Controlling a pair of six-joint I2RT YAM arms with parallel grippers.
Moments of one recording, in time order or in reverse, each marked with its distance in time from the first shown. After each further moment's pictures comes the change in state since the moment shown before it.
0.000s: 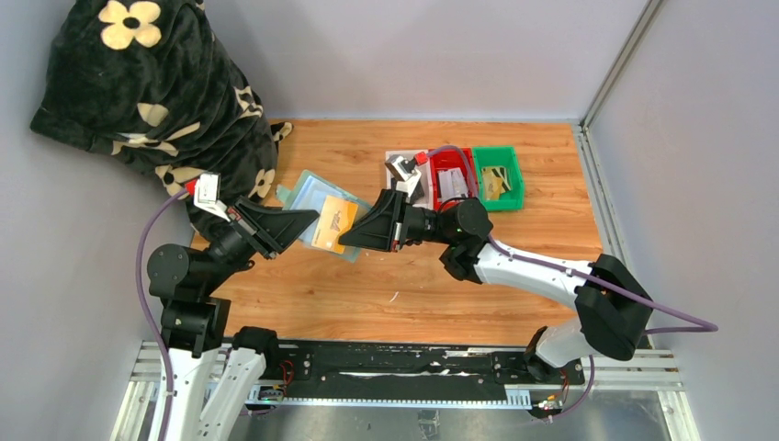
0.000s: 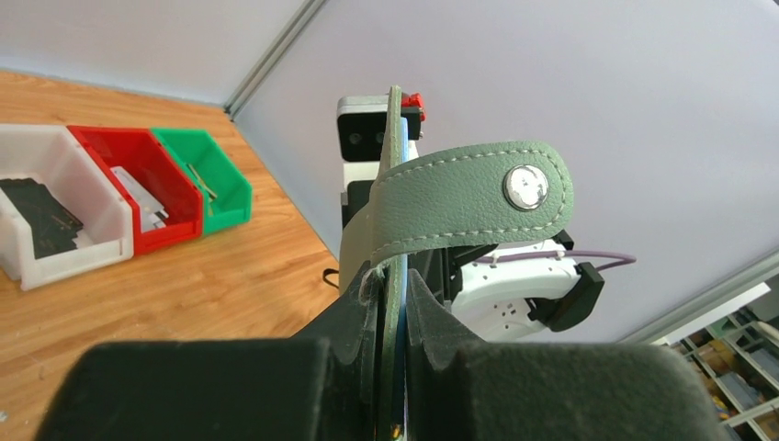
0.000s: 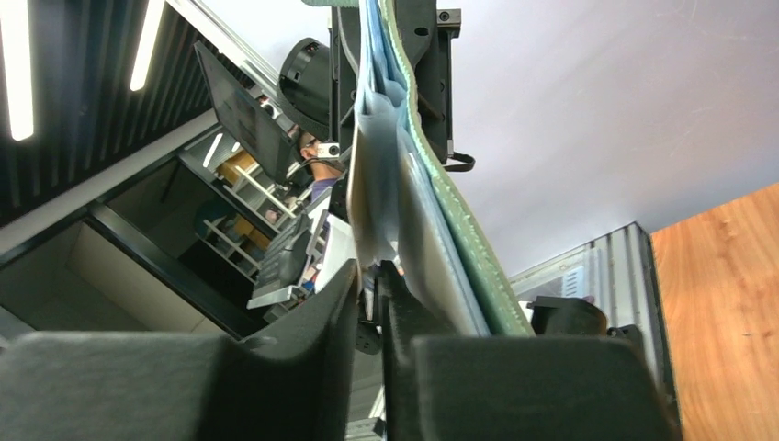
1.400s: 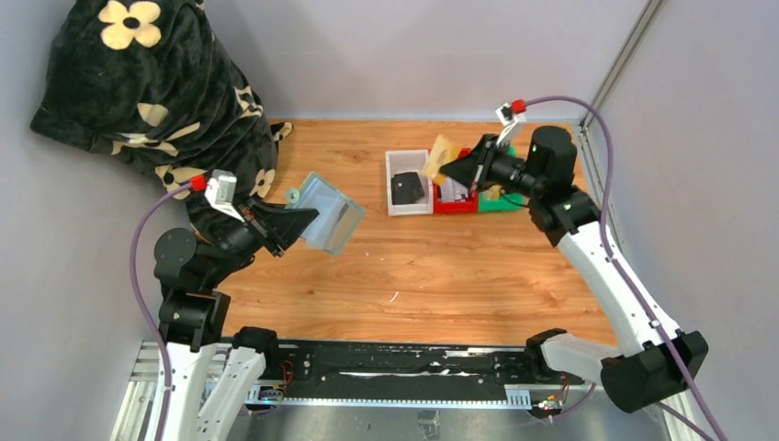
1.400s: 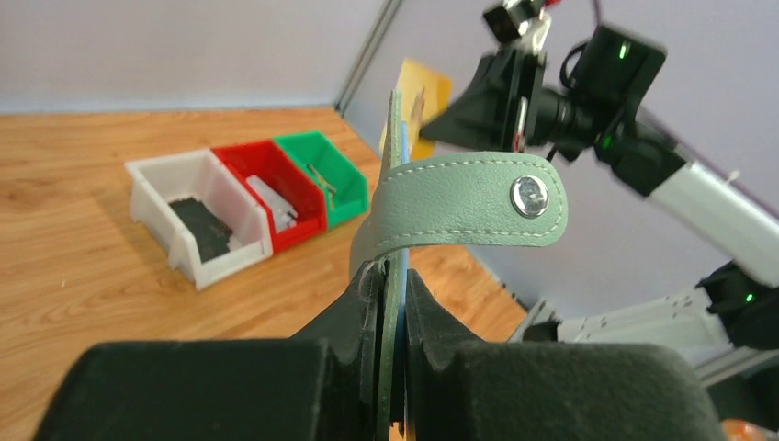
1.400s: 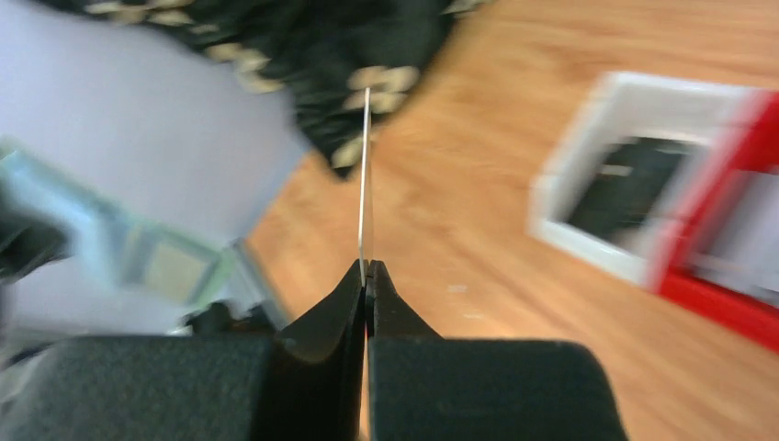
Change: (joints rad) left arm 0.000 0.041 0.066 -0.161 -0.049 0.383; right arm -0.518 -0.316 0.224 -1.203 0.030 -0.622
